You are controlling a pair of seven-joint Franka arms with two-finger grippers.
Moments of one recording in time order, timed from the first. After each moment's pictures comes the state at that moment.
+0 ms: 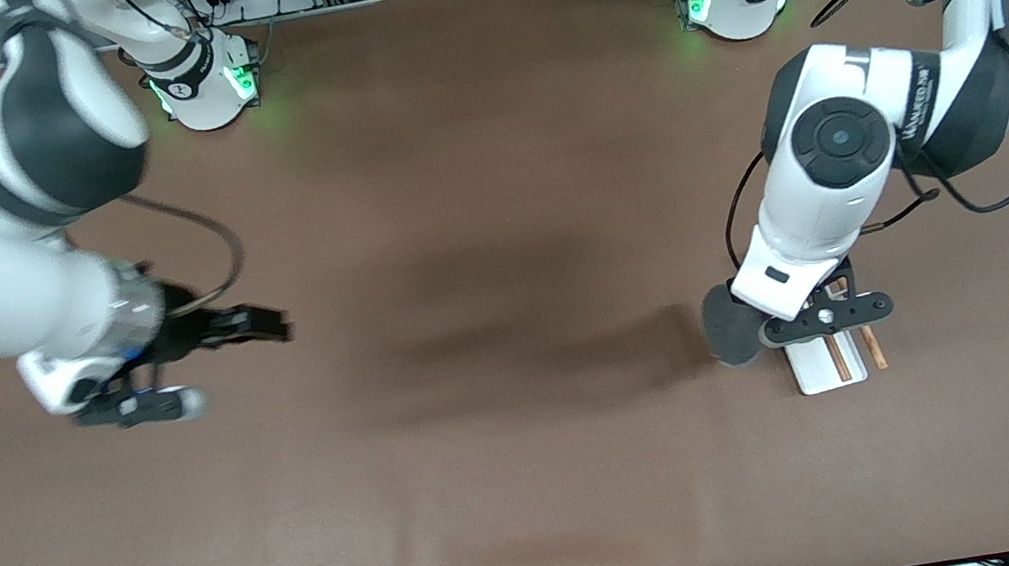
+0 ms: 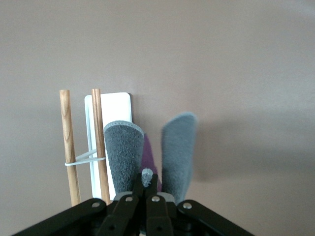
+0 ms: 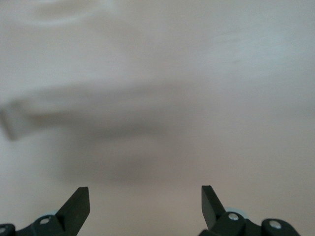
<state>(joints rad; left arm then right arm) -0.25 0.44 -0.17 -1.49 0.28 1.93 -0.51 0.27 0.41 -0.07 -1.23 0.22 1.57 0.26</state>
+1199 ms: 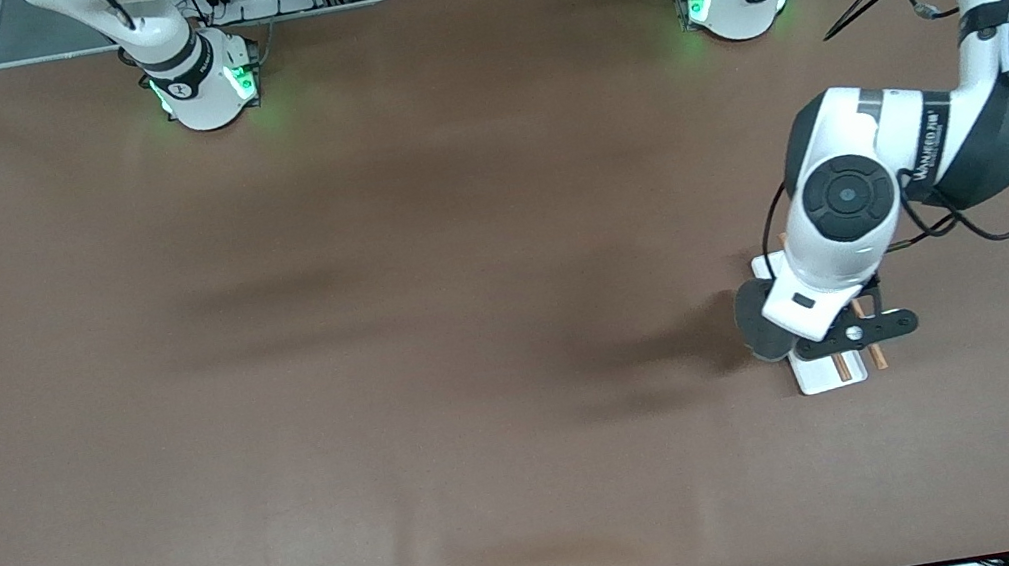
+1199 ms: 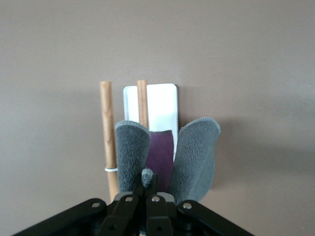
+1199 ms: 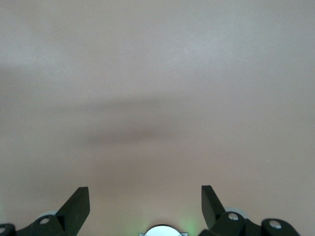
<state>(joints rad) -0.18 0.47 -0.15 -1.52 0.37 1.89 -0.51 -0.07 0.02 -0.02 -1.50 0.05 1.40 -0.02</state>
